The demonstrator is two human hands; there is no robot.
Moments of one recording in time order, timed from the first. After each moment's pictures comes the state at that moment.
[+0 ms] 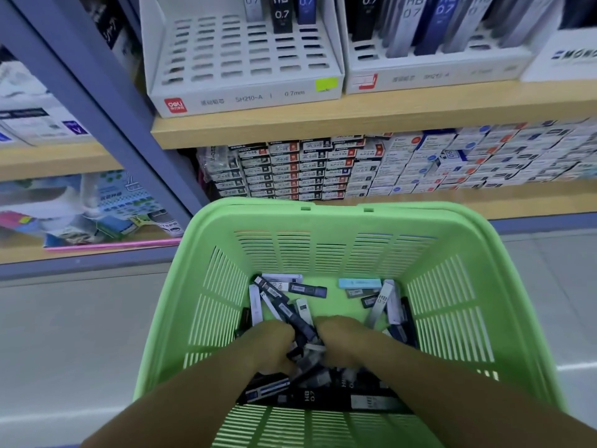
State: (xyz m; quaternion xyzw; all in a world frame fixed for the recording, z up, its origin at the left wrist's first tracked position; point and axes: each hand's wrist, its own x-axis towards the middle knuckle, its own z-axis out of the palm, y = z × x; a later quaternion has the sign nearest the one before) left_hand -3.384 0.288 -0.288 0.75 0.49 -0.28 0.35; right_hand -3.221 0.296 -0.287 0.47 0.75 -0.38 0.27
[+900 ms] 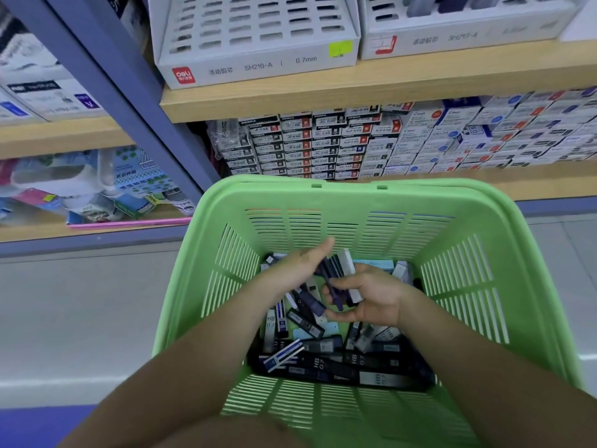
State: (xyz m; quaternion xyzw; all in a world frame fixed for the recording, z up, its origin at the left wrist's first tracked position) left_hand -3.352 0.332 -0.226 0.45 0.66 0.05 0.60; right_hand -3.196 0.315 -0.248 0.52 0.14 -0.82 -0.19
